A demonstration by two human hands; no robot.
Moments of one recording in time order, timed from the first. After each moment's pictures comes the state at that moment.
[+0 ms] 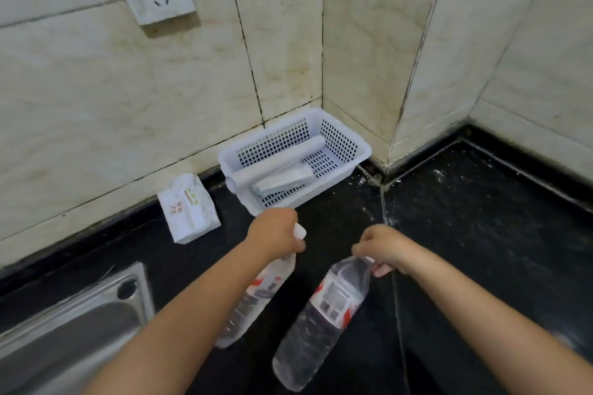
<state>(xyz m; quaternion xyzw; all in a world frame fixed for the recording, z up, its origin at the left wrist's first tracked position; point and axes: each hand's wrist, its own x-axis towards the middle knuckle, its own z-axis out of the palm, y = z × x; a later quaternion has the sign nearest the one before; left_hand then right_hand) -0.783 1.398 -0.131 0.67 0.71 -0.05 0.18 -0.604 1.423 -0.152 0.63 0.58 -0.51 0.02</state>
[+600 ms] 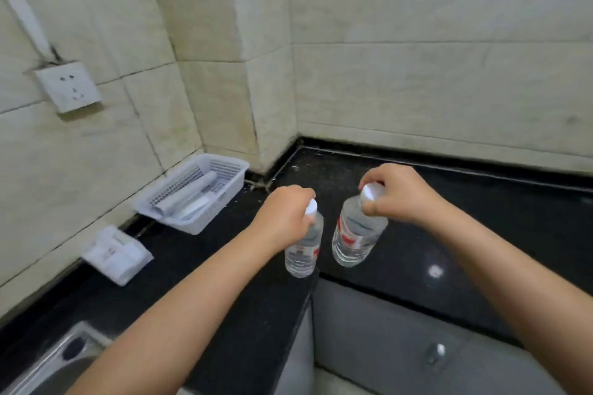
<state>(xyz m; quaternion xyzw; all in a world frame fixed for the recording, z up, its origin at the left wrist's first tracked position) -0.695 1.170 -0.014 0.91 0.39 0.12 0.04 -0.530 1.098 0.016 0.73 0.64 -0.09 -0.23</state>
